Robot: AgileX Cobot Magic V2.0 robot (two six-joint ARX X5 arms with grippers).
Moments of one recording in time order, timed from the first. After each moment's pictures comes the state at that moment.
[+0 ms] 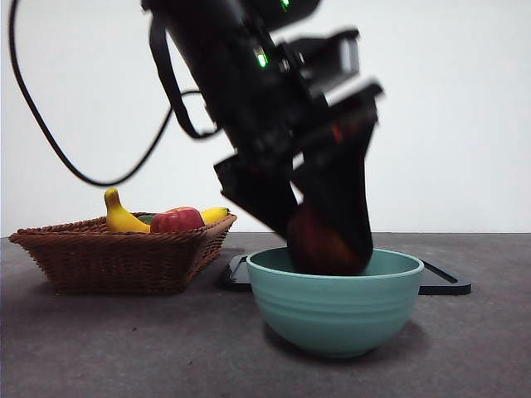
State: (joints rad) left arm -0.92 1.74 1.20 -0.47 0.13 0.07; right arm 0.07 0.68 1.02 -1.11 -0.45 -0.04
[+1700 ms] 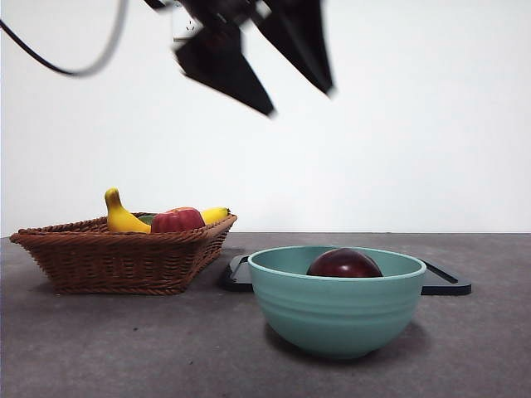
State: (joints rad) left arm -0.81 1.45 1.25 -0.51 0.09 0.04; right arm 0.07 0.68 1.02 -1.11 -0.45 -0.04
